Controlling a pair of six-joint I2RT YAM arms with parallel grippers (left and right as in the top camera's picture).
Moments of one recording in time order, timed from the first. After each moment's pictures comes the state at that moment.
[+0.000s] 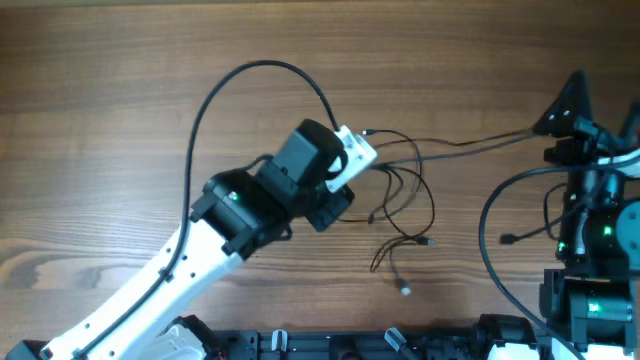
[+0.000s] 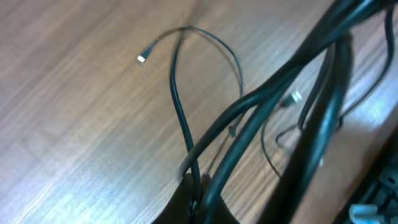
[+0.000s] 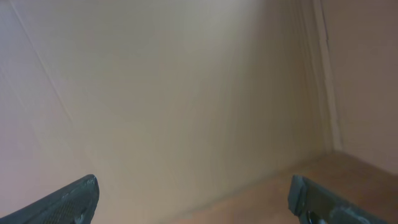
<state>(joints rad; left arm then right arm) -0.76 1.31 1.27 -0.88 0.06 0.10 -0.09 0.67 0.78 0.02 0.16 0.29</state>
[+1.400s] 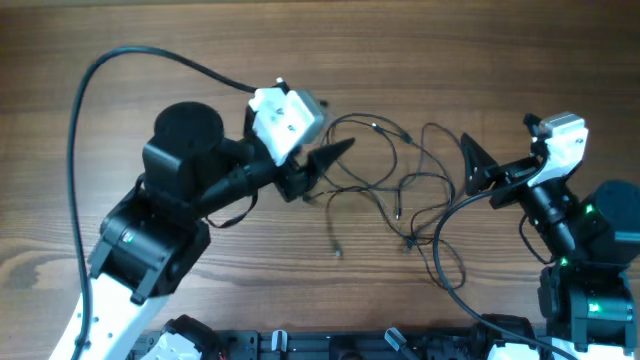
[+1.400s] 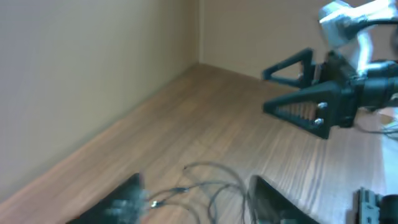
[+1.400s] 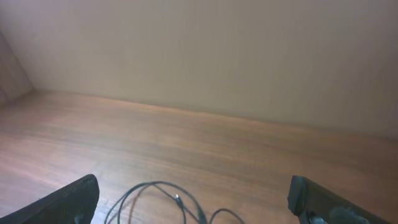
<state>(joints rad) -0.52 1.07 1.26 -0.47 0.44 0.14 -0.10 0.67 0.78 -0.32 -0.42 -0.03</state>
